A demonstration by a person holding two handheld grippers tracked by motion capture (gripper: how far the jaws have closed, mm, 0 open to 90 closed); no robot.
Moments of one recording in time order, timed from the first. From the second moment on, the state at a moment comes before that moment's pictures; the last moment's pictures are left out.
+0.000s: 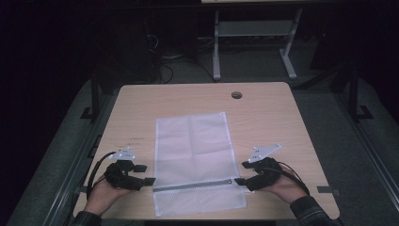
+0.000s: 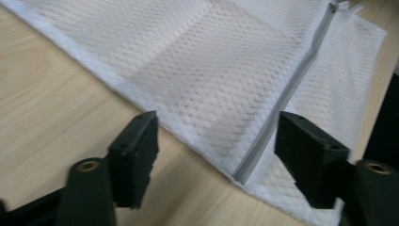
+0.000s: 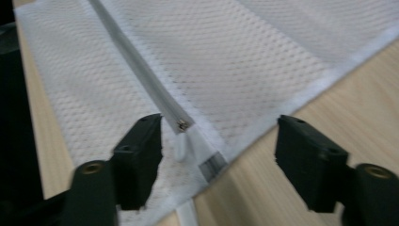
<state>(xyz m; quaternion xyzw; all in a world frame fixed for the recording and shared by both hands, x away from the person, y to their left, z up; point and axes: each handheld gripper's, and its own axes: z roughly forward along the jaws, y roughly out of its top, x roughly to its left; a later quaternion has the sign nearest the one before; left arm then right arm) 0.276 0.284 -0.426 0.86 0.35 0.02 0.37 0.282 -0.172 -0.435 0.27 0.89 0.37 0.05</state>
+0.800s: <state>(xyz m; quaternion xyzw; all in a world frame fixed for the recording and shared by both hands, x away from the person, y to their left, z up) 0.282 0.341 -0.446 0.84 0.42 0.11 0.33 0.311 -0.250 -0.455 0.40 0.83 0.37 0.15</state>
